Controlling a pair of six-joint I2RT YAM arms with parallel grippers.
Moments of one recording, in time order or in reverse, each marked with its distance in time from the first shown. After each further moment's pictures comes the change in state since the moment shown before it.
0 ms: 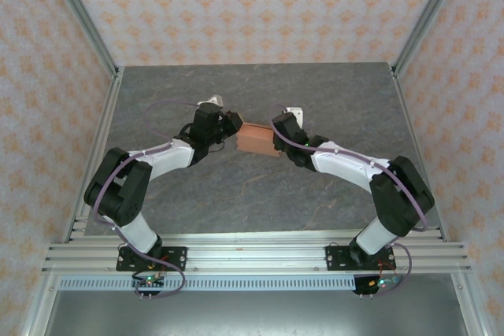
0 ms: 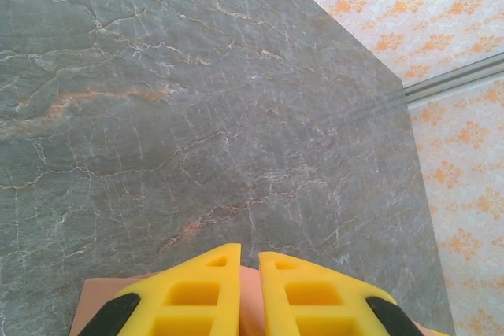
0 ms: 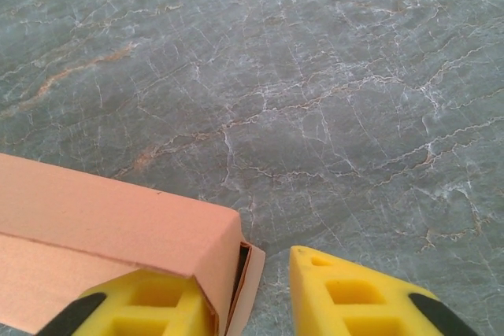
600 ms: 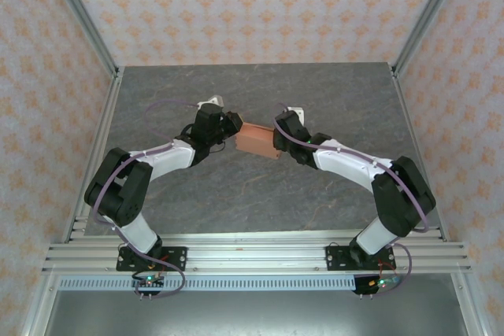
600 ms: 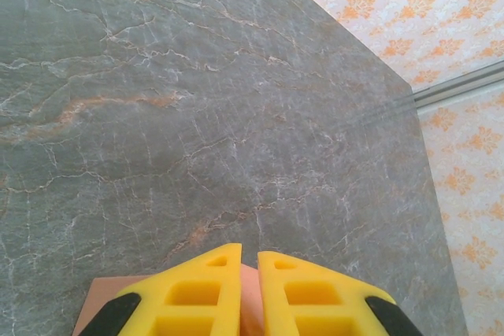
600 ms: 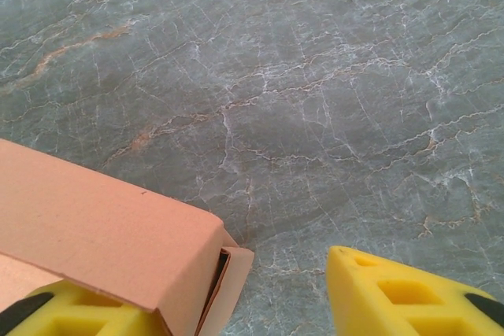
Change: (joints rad) left arm -0.014 0.000 0.000 -0.004 -0.047 0.005; right arm -0.022 -0.008 0.015 -0.055 -0.068 -0.017
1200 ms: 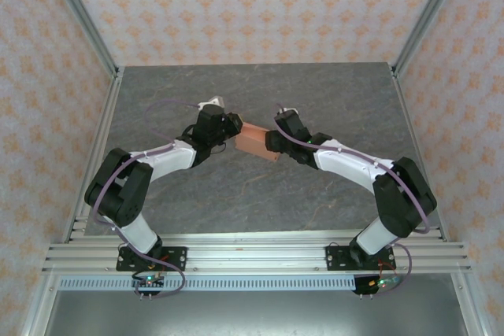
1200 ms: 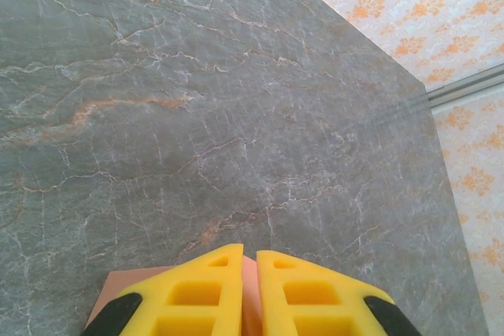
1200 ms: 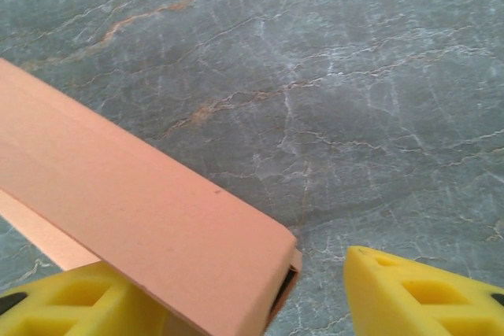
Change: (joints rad) left arm -0.016 -0.002 0.000 -0.017 -0.037 0.023; right arm 0.000 -0.009 0.000 0.017 -0.145 -0.044
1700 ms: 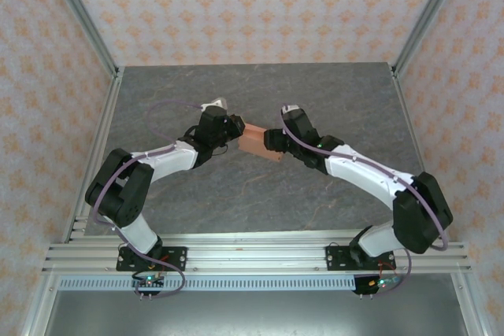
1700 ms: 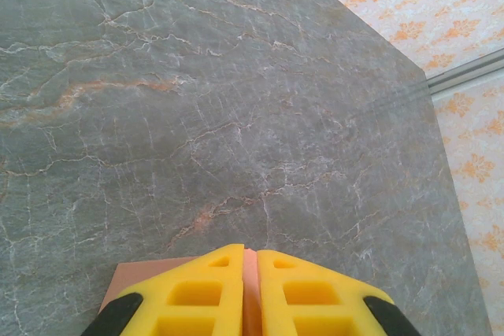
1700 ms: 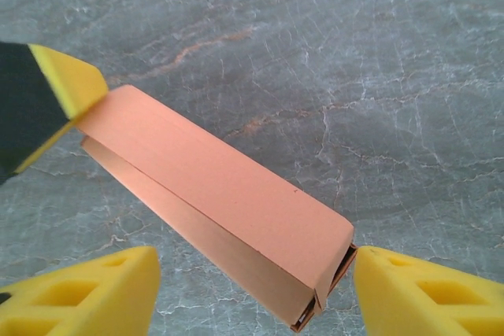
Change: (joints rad) left arm -0.018 0.000 -0.001 -0.010 0.002 0.002; right arm 0.009 -0.150 -0.024 -0.016 -0.048 -0.026
